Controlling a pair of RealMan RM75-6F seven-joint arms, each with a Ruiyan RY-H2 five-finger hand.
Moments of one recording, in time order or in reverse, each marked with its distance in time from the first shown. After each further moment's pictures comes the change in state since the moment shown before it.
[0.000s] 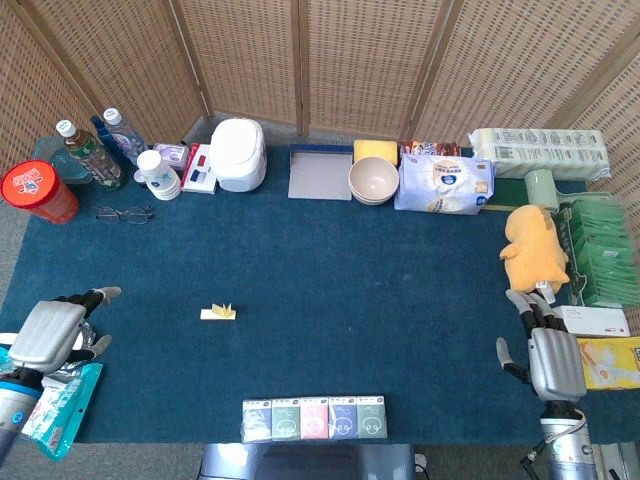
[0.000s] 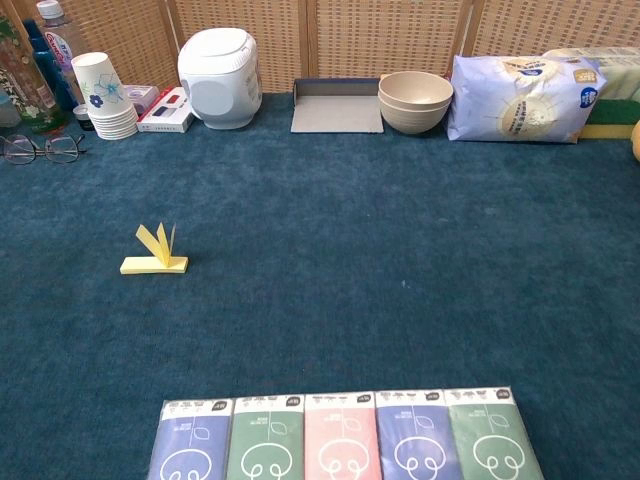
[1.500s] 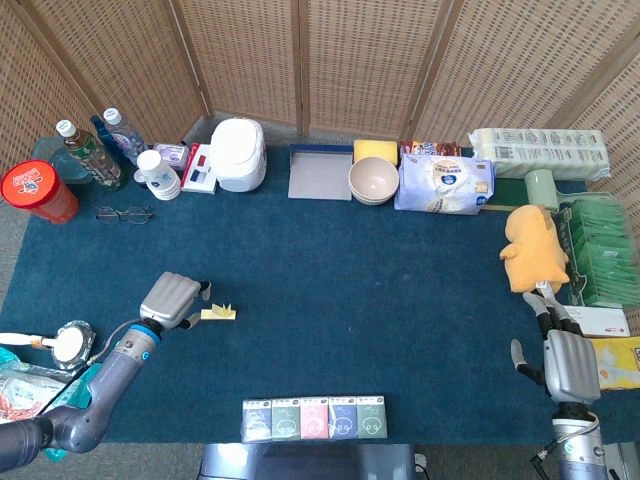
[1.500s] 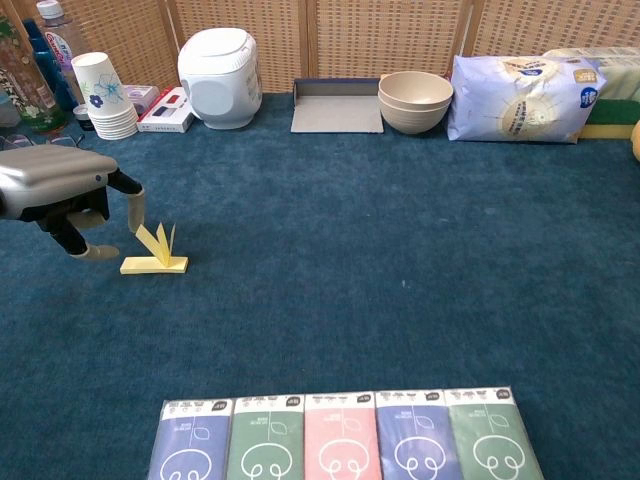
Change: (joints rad) left arm -0.351 -0.463 -0.043 0.310 -0.326 -0.269 0.322; right arm -0.022 0.014 0.009 0.028 0.054 0.003 0.045
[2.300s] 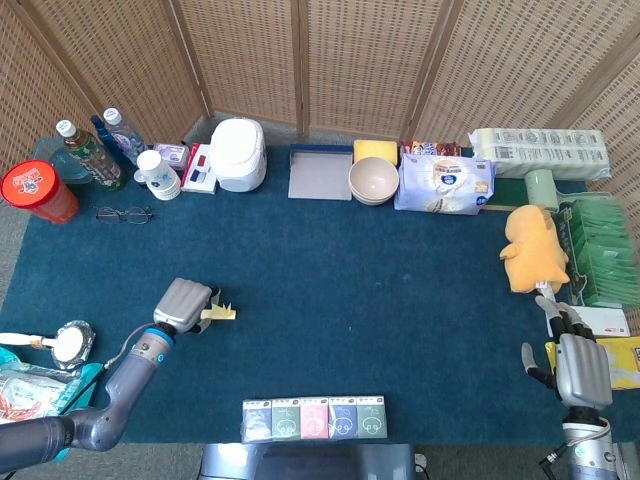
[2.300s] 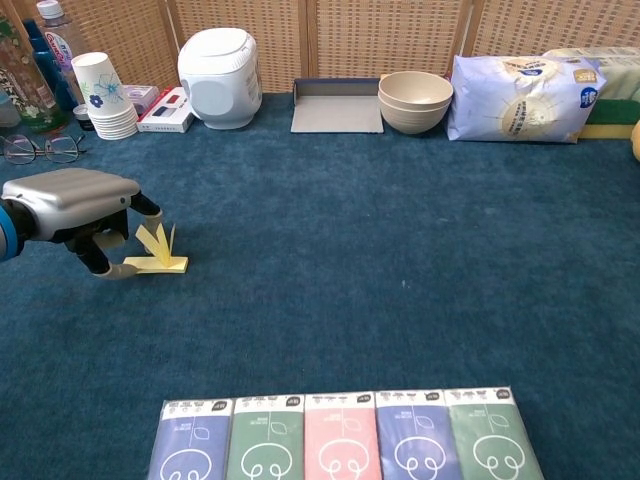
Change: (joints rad) left arm -0.037 -0.082 0.028 0.044 -0.085 0.016 0.048; right arm -0.019 0.016 -0.002 0.017 0.010 0.006 0.035
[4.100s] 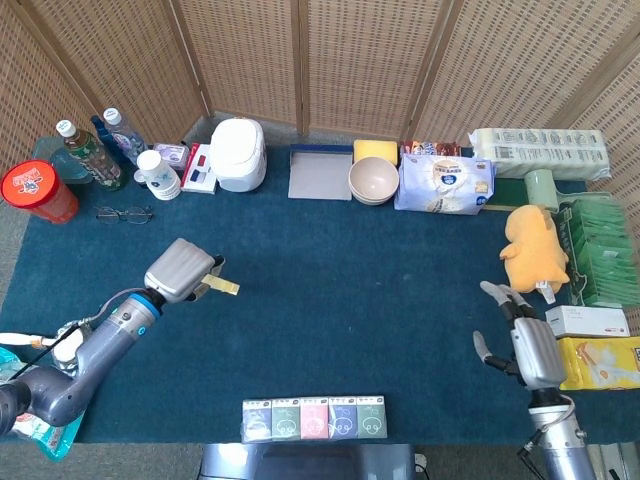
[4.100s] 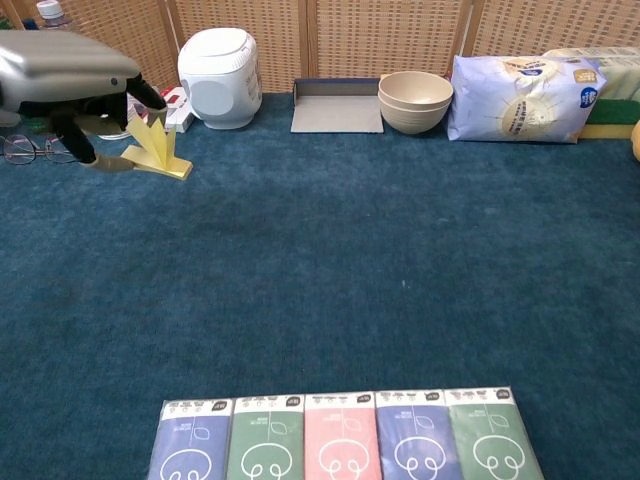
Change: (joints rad) left arm -0.140 0.301 -0.035 -0.133 0.259 -0.073 -0.150; right arm 0.102 -0.012 0.015 -0.023 -0.138 -0.130 0.248
